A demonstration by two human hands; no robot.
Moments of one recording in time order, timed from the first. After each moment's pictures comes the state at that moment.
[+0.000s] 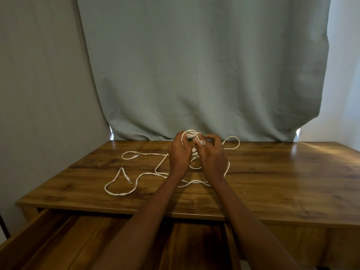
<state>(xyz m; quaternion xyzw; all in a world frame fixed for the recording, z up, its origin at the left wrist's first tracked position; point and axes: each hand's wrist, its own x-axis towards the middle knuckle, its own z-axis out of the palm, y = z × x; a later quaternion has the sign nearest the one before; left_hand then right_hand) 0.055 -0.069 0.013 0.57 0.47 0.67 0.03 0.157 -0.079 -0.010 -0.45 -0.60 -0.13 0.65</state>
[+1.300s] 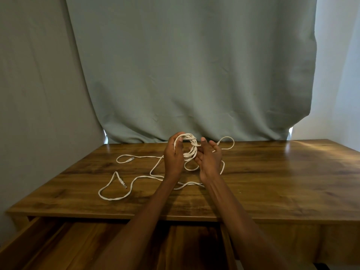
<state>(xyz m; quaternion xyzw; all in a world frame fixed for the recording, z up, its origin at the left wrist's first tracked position) 0.055 -0.073 0.002 0.57 0.32 0.73 0.19 0.151 -0.094 0.014 -0.28 -0.26 0.53 0.76</state>
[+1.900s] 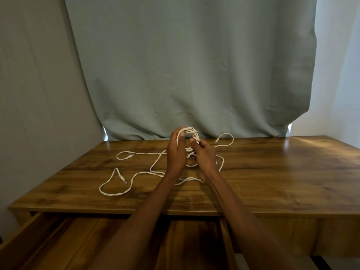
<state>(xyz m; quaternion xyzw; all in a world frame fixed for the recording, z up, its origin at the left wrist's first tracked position) 0.060 -0.073 0.005 0.58 0.33 0.71 0.22 0.148 -0.096 0.005 -0.38 -0.47 0.43 0.67</state>
